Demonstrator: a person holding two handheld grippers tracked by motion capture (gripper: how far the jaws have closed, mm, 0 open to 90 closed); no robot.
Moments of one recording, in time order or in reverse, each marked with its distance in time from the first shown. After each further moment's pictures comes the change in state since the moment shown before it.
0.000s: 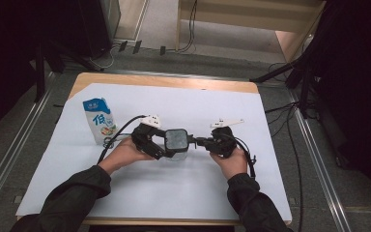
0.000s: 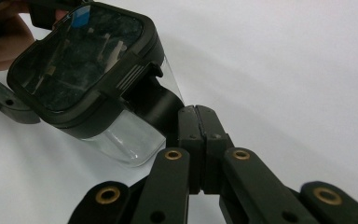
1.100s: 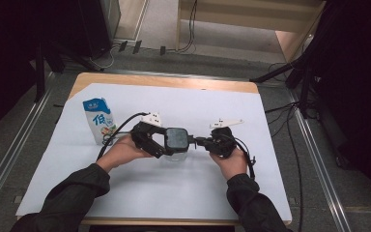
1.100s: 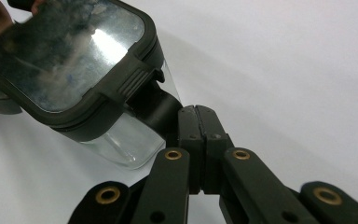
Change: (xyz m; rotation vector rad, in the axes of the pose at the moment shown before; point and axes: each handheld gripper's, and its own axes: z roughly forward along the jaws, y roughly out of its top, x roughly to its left) left arm -0.009 0.014 -0.013 0.016 0.036 0.033; right arm 0.003 0.000 -0.001 -0.005 -0.020 -0.016
